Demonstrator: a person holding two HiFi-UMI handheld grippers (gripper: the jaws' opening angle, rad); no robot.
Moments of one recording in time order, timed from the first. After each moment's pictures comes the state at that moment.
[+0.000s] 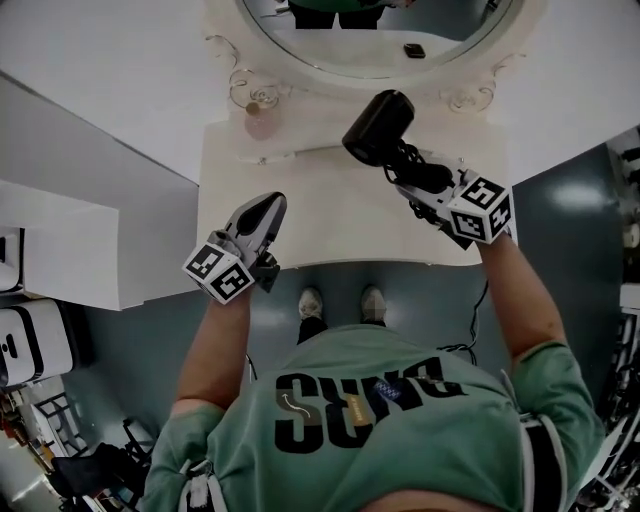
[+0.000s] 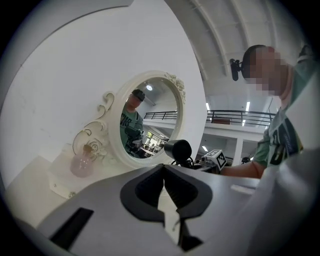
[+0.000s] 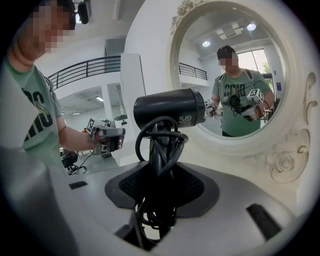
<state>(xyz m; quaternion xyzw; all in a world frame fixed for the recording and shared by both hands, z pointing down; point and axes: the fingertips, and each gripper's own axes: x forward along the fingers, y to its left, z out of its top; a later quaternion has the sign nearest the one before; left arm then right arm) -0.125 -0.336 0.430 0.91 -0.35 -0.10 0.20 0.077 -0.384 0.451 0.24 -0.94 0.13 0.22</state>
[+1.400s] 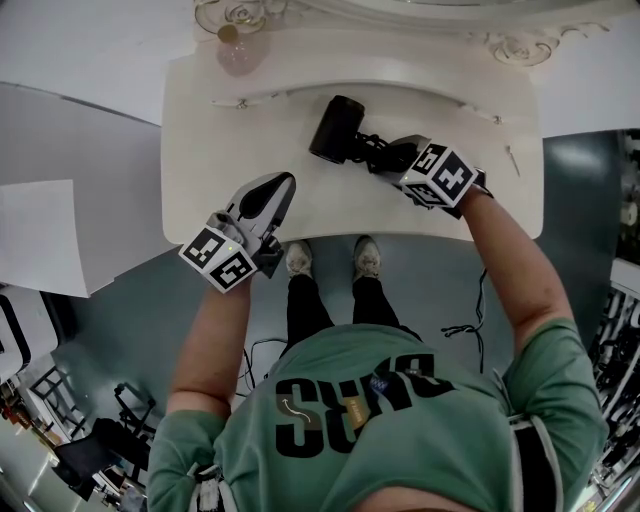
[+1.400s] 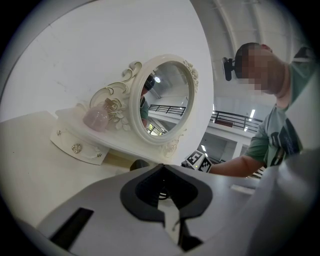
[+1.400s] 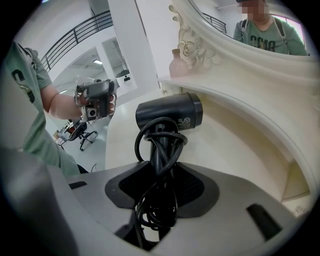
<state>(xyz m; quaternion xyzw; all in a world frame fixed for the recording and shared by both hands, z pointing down) -0.122 -0.340 0.570 0.90 -0.33 -0.10 0.28 0.028 -0.375 0.684 0.13 -0.86 0.18 0.46</state>
